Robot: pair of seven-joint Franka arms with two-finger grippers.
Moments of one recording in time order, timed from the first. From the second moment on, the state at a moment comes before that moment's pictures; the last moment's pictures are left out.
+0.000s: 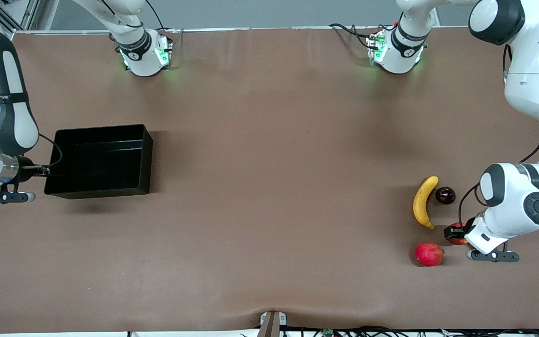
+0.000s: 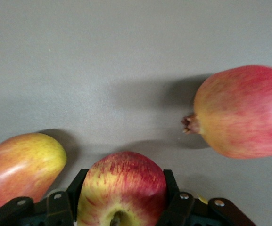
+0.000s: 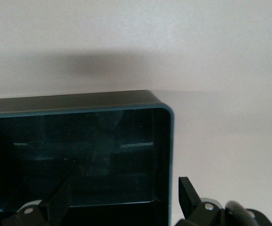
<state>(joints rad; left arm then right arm) 0.30 0.82 -0.27 -1.42 0.29 2.29 0.00 -0.30 0.37 0.01 -1.83 -0.13 2.00 -0.24</state>
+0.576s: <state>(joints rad) 0.28 0.63 -0.34 -1.41 0.29 2.12 -0.12 -0.44 0.49 0.00 -1.86 -0.11 2.04 -0.44</state>
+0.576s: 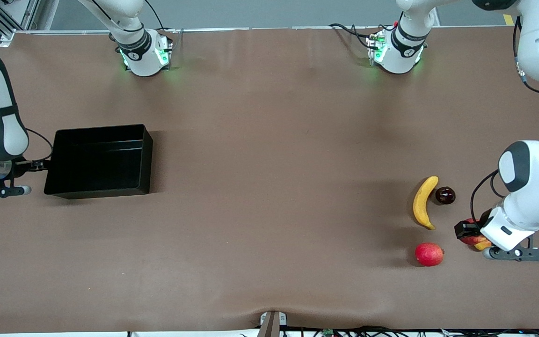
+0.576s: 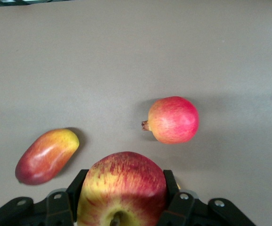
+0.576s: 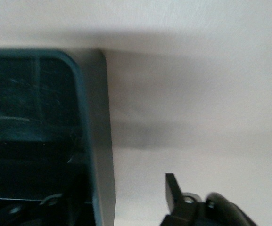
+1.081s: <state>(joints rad) 0.24 0.53 -0.38 -1.41 0.28 2.02 -0.22 -0.44 0.48 0.02 -1.87 0.00 2.02 -0.45</state>
